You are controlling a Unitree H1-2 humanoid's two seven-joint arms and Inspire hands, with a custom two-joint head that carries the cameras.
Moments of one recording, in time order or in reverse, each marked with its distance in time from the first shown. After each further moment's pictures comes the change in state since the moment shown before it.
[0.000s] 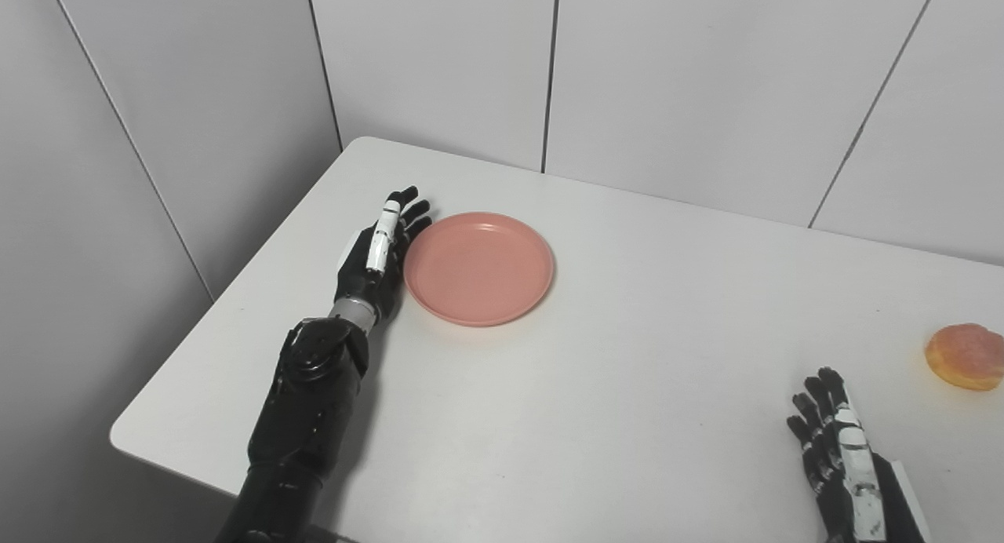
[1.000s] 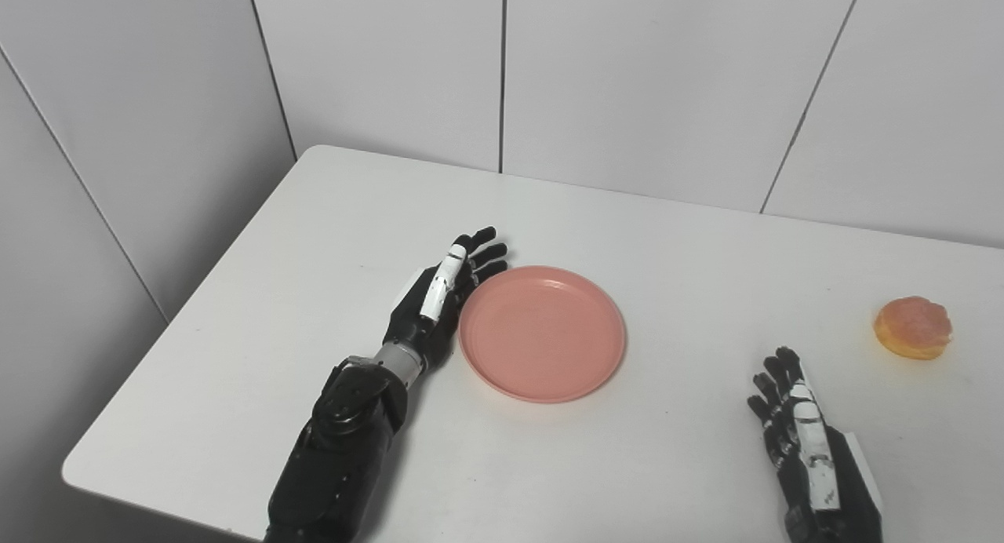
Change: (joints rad) left arm 0.074 -0.118 -0.174 -0.144 0.011 0.056 -0.103; right arm -0.003 0.029 0.003 -0.005 -0.030 0.009 -0.033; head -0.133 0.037
